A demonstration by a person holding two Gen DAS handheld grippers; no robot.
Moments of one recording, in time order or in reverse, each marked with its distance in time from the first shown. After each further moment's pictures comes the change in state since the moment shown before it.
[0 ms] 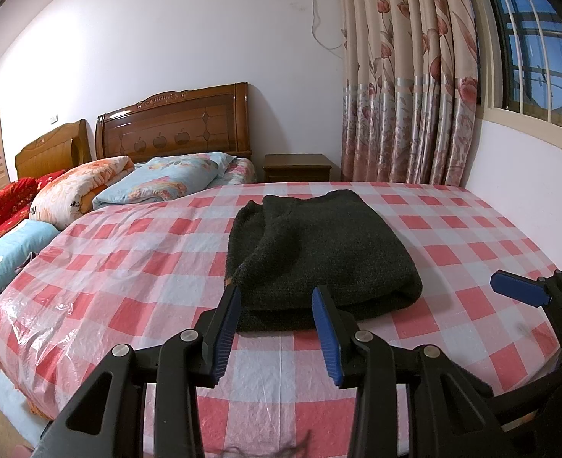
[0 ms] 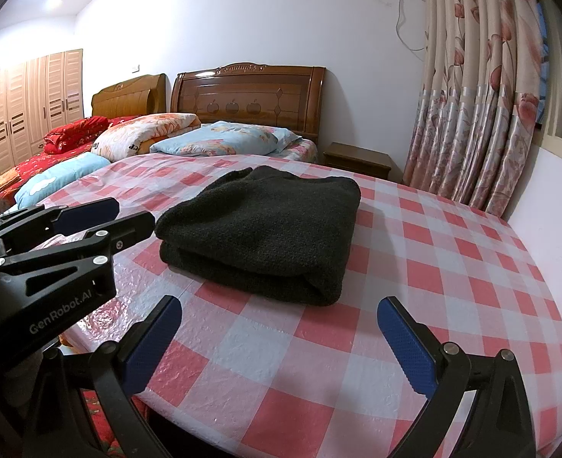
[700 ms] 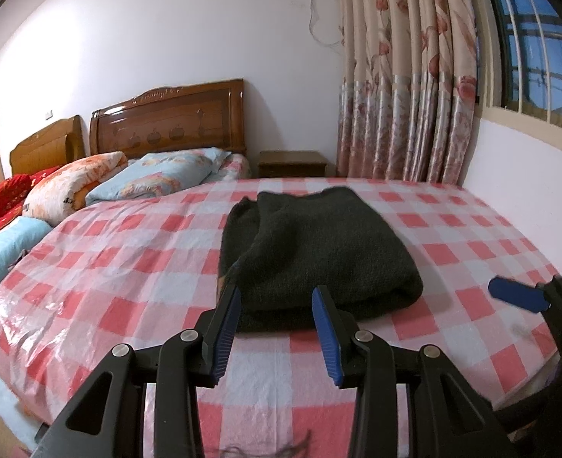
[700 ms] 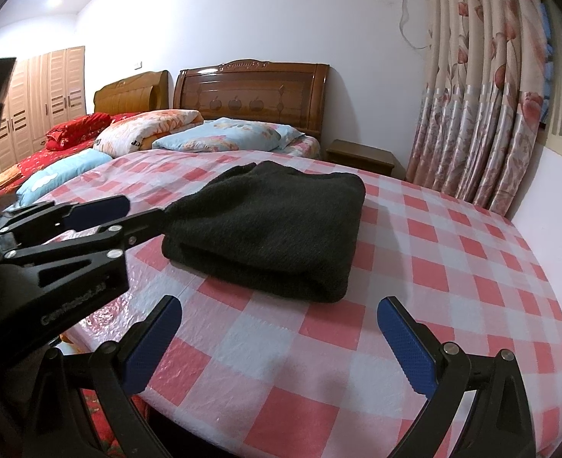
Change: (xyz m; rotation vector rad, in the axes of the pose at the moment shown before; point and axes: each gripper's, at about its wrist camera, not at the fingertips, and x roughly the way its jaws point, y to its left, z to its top) left arm 0.014 0.004 -0.004 -0.008 -0.014 -0.025; right arm 0.007 0.000 -0.003 -0.007 0.015 0.014
